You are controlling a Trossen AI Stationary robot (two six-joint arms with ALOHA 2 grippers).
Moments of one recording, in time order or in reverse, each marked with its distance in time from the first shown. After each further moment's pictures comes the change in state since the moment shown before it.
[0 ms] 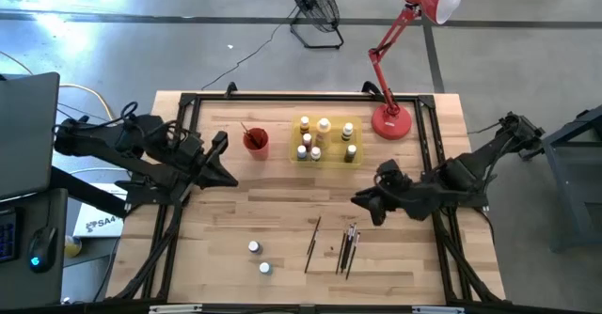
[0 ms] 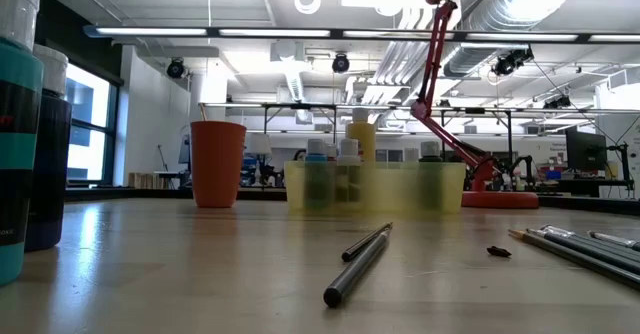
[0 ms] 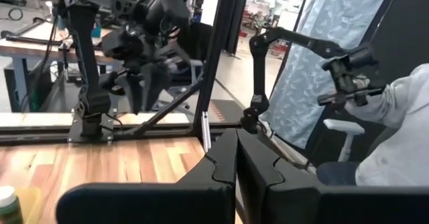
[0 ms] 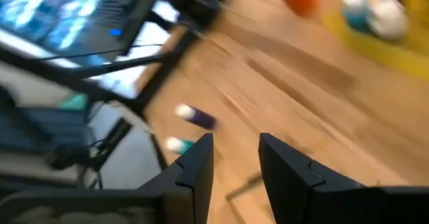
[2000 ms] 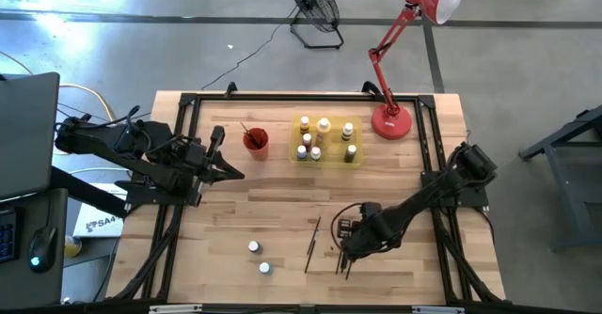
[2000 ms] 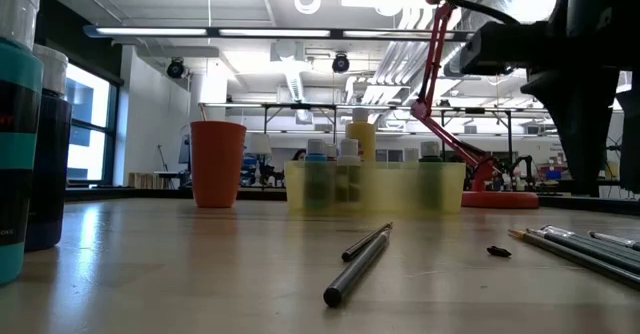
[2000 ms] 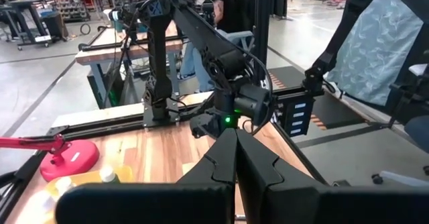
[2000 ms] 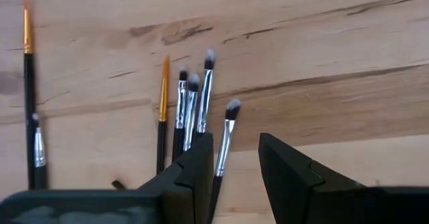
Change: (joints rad) left arm -0.042 0.000 0.000 -0.121 -0.217 0.259; right arm -0.005 0.605 0.000 -0.241 -0.430 0.994
